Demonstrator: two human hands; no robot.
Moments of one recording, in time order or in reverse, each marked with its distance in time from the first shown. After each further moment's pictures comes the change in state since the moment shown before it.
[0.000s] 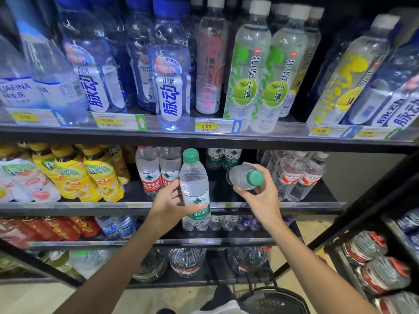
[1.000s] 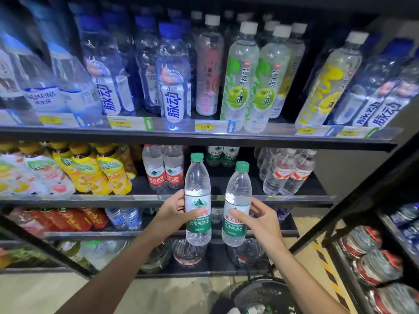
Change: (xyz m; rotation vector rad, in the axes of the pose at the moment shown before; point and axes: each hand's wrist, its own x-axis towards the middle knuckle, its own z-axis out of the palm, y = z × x) left_hand -0.050 0.019 0.009 -0.069 -0.124 -0.191; right_hand -0.087 -0.040 -0.013 0.122 -0.080 0.376
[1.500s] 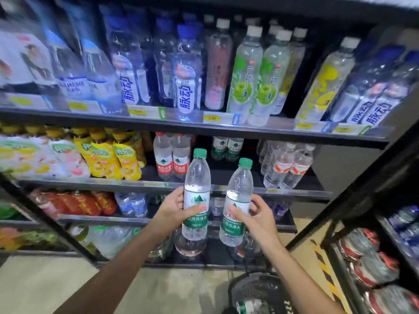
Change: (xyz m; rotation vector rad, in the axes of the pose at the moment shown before) left_hand -0.057 0.003 0.013 -0.102 0.077 0.043; right_hand -0.047 -0.012 0.013 0.057 0.026 0.041
